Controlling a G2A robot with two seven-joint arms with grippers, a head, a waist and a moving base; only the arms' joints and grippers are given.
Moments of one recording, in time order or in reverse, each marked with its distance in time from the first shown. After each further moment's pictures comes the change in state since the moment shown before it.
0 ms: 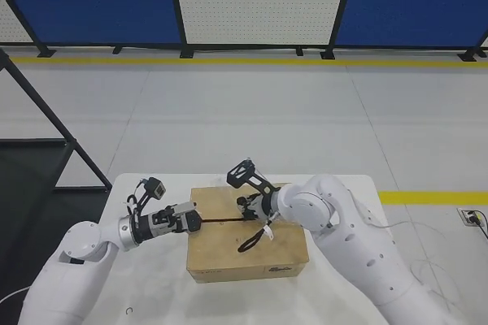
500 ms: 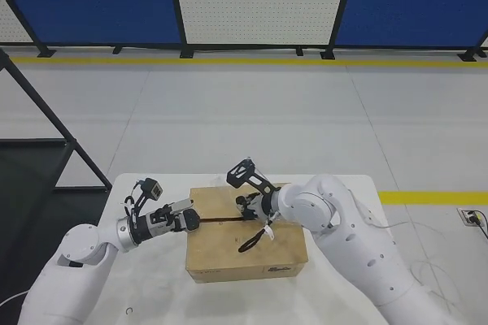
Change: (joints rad) left arm 0.023 0.000 -0.017 -0.015 -0.004 0.022 0.040; right arm -0.009 0.000 0.010 -0.005 0.003 -0.023 -0.018
